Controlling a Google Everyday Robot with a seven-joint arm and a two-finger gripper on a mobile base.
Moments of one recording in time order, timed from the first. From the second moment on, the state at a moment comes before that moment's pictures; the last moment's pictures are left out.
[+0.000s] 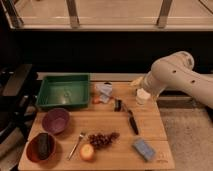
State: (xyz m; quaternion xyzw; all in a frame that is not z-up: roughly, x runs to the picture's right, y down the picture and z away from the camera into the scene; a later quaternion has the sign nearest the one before) arm 0.199 0.019 0.687 -0.12 0.12 0.88 0.45
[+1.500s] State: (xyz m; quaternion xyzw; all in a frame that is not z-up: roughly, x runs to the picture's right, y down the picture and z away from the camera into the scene) arm 0.193 0.016 0.695 -0.13 0.11 0.87 0.46
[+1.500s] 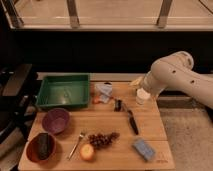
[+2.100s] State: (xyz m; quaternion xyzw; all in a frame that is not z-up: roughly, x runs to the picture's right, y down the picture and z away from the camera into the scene) arm 0.072 -0.001 0.765 -0.19 0.09 0.85 0.48
